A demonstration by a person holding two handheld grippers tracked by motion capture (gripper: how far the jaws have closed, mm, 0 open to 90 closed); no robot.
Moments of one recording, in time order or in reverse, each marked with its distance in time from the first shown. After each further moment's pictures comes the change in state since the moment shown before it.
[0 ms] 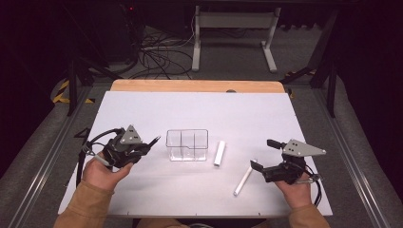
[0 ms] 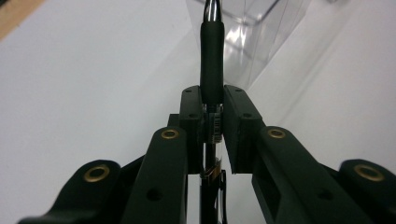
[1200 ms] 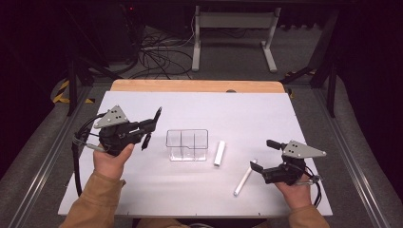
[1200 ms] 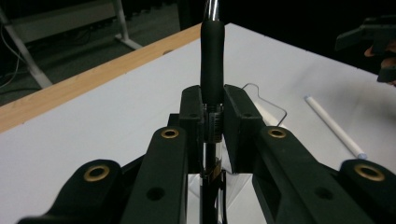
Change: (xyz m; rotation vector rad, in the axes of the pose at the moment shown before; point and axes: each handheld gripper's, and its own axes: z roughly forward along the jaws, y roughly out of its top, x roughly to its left) left arm 0.021 0.019 -0.015 -0.461 -0.105 -0.158; right arm 0.003 -0.001 -0.001 -0.011 0.004 -0.015
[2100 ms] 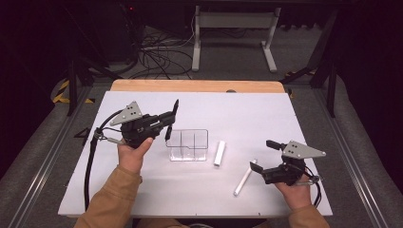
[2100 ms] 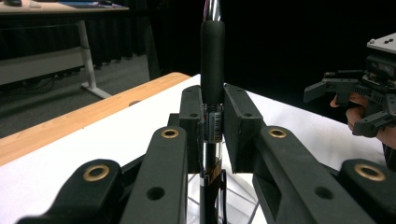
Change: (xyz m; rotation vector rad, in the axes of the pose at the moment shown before) left arm 0.001 -0.002 0.051 -0.194 -0.135 -0.009; right arm 0.000 -0.001 0.000 0.002 0.005 -0.007
